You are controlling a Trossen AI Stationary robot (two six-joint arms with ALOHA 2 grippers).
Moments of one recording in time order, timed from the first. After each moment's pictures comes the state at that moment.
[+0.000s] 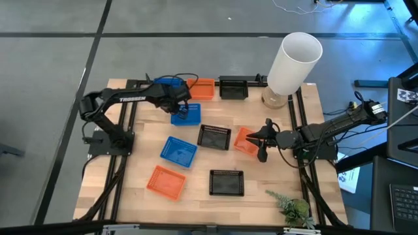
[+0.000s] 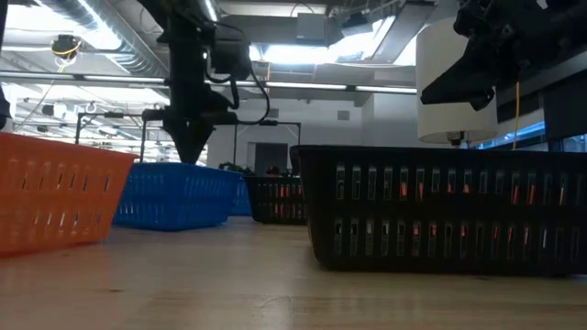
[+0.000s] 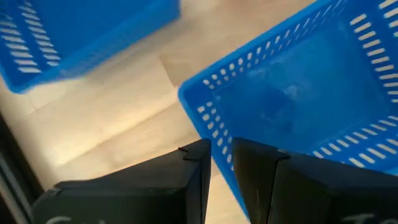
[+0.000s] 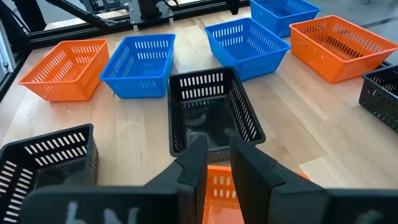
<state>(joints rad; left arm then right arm) 0.45 1.57 1.10 -0.86 -0.26 -0.65 0.31 0.90 0.43 -0.01 0.50 0.36</state>
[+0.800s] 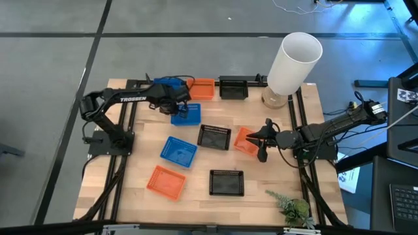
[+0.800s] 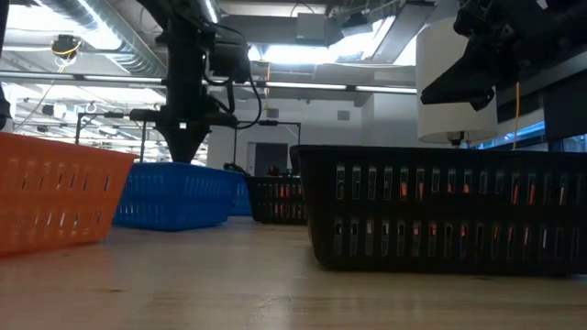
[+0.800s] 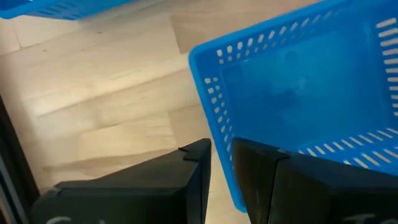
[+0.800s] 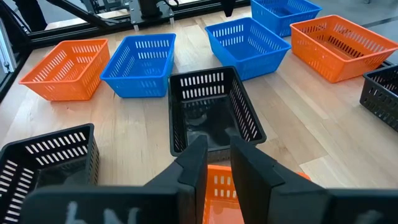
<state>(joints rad) 0.43 1.57 1.10 -0.91 -0.23 -0.89 0.31 0.90 0.43 -0.01 0.49 0.36</state>
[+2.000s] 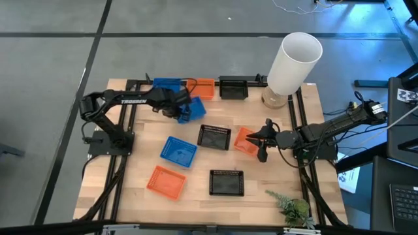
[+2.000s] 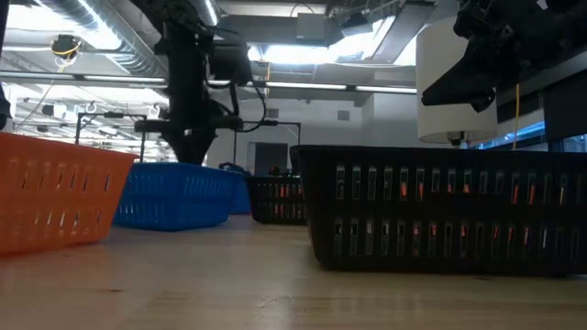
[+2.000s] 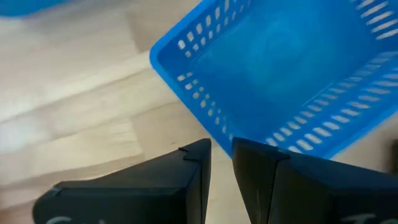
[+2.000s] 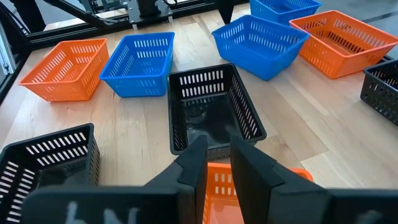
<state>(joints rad) 0.41 1.57 1.05 -0.79 -0.18 -0.88 0.31 0.90 0.43 -0.02 0.49 0.38</state>
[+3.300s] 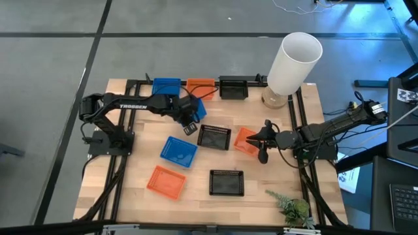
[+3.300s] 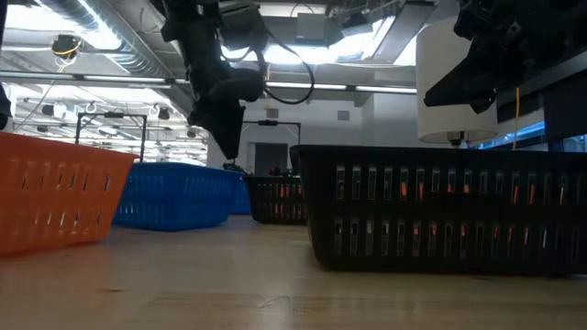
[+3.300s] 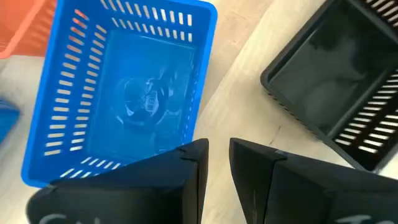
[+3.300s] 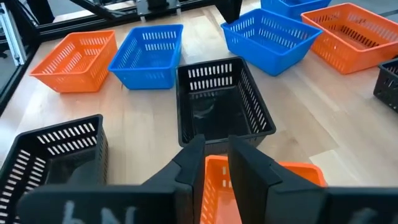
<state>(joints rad) 0.26 1.56 1.09 -0.61 -0.12 -0.30 0.31 0.90 0.43 -0.03 0.45 0.39</state>
